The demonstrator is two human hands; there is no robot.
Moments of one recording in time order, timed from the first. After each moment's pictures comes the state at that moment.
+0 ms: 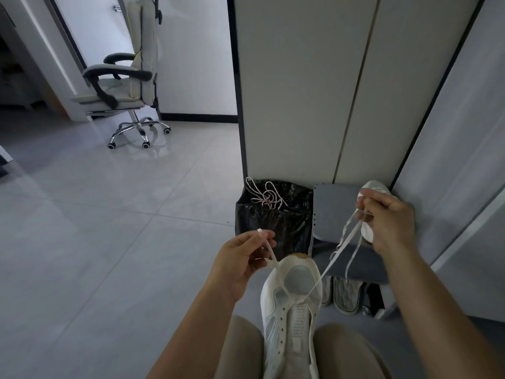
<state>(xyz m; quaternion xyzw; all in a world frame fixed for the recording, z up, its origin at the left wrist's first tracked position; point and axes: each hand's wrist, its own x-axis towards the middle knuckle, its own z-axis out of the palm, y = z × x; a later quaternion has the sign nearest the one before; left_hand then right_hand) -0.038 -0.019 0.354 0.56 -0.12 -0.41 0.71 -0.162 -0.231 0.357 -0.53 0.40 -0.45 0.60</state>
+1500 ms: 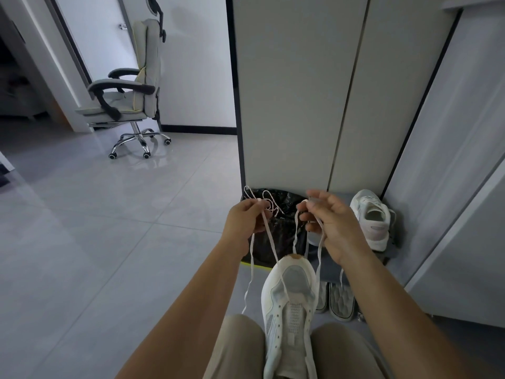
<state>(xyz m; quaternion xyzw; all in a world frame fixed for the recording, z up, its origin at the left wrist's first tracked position) -0.021 -0.060 0.390 0.66 -0.18 -0.29 0.67 -0.143 -0.154 0.397 -0.55 0.26 -0.33 0.72</state>
